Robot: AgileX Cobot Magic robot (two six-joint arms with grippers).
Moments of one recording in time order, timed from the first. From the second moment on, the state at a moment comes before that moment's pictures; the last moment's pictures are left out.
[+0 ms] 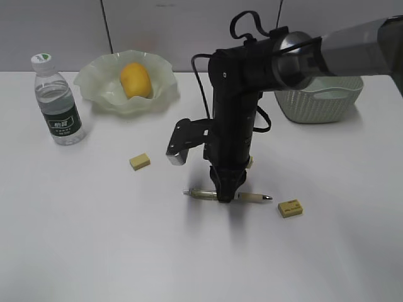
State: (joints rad) left arm -0.66 0.34 -0.53 0.07 1.07 -0.17; right arm 0.63 2.29 -1.62 0.11 1.02 -0.87
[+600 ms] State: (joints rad) left arm -0.66 0.34 -0.53 0.07 1.07 -0.17; right arm 0.55 2.02 -1.79 0.11 1.12 -0.73
